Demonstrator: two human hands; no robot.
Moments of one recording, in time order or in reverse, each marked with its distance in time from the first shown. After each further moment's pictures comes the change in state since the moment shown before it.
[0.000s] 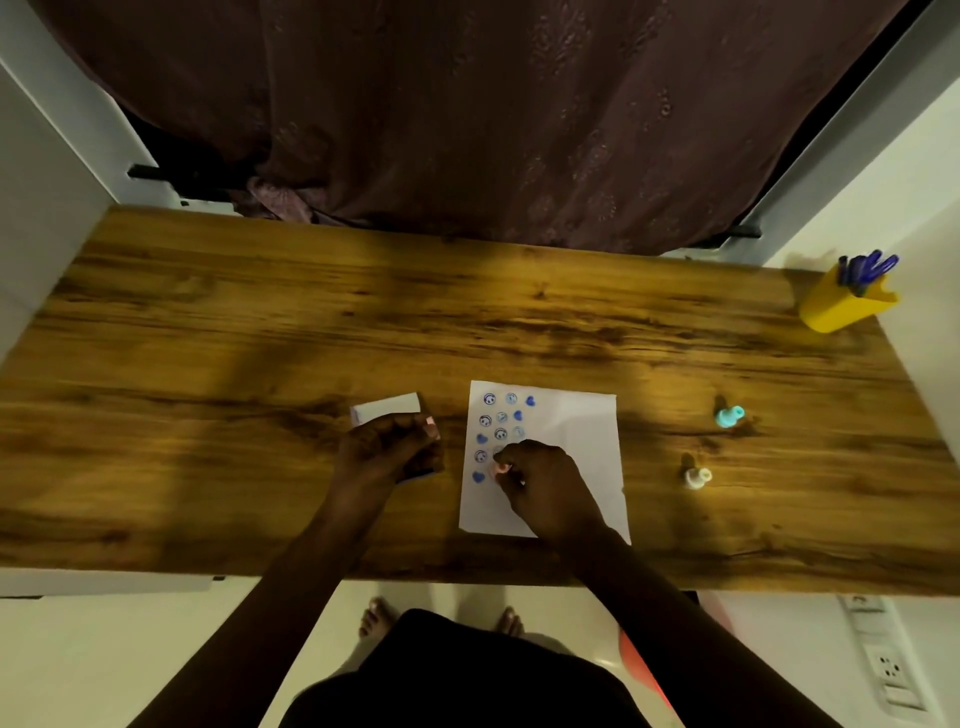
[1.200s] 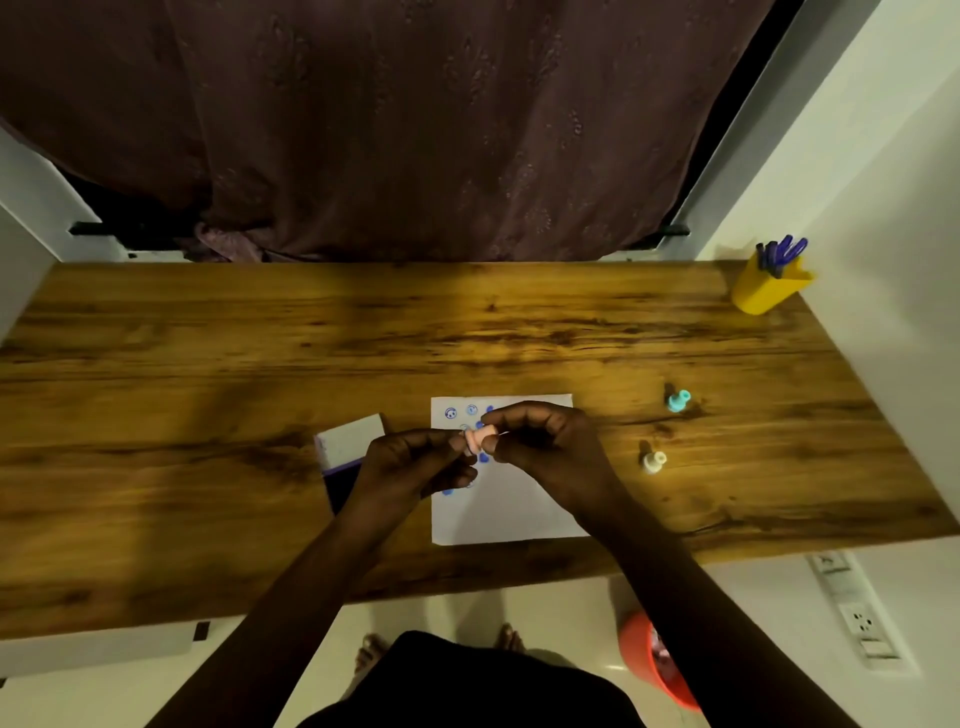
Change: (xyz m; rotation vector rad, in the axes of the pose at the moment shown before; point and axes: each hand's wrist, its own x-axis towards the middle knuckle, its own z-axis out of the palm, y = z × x) left_hand -0.009 0.011 0.060 0.142 -0.270 -0.023; right_hand -0.032 -0.021 -0.086 0.899 0.211 -0.062
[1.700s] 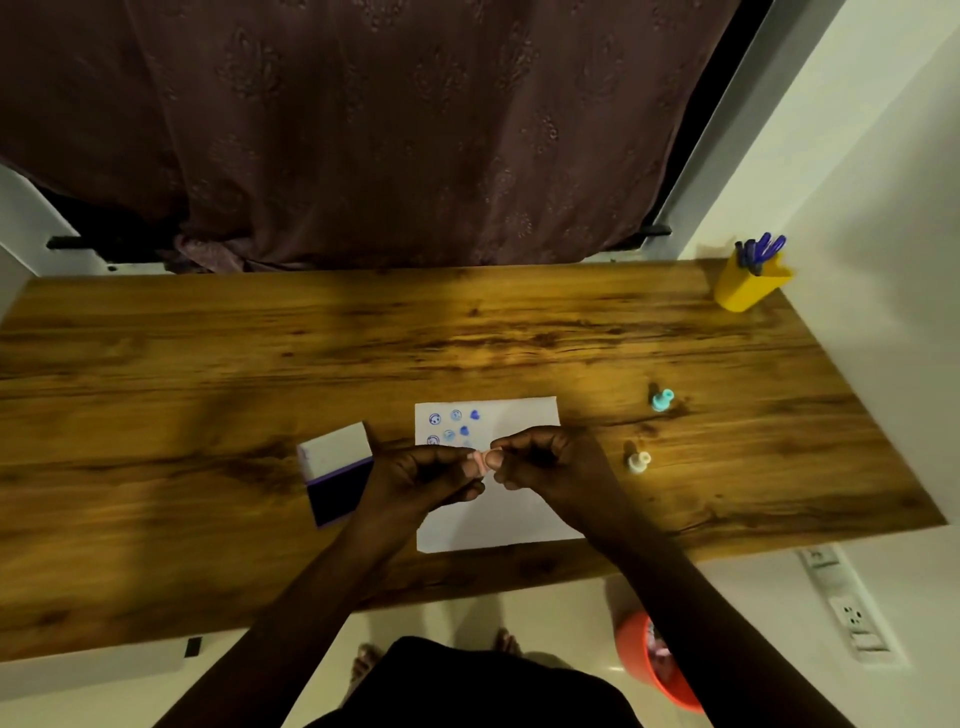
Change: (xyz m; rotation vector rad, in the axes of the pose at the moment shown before) left_hand 0.004 -0.017 0.020 0.025 -0.055 0.032; right_hand -0.013 0.016 -0.025 -0.012 0.019 0.108
